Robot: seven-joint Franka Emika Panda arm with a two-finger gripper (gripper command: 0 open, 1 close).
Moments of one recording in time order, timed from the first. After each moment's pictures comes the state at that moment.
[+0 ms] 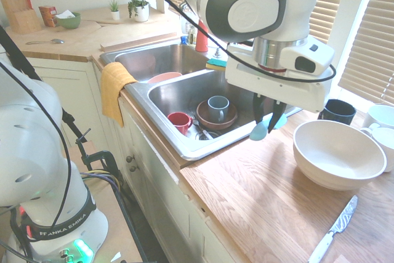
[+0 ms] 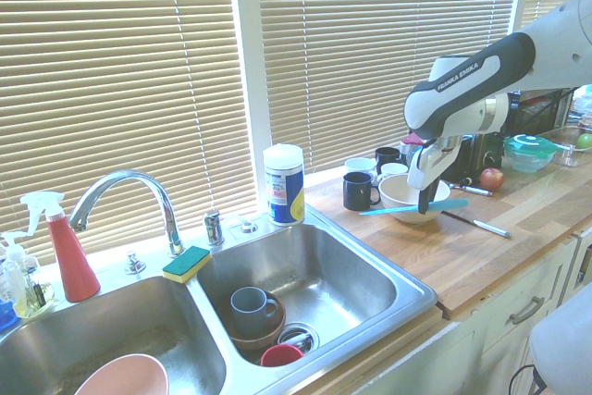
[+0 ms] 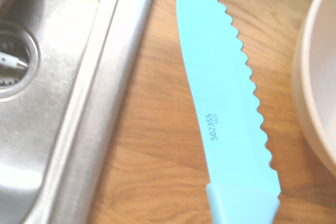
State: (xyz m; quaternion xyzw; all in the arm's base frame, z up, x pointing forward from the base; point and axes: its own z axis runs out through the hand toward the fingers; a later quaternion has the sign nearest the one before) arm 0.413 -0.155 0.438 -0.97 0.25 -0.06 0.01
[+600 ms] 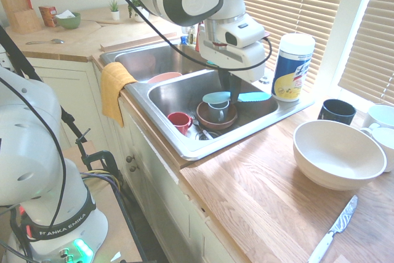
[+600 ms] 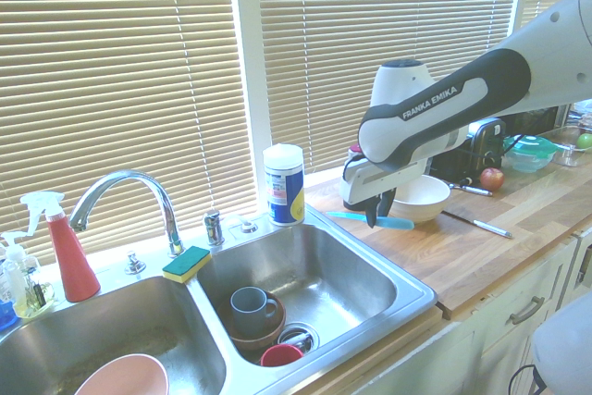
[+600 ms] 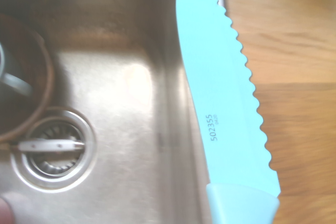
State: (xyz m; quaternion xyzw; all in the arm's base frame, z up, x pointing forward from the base) arm 0.410 0.011 0.421 -0.91 0.41 -0.11 0.01
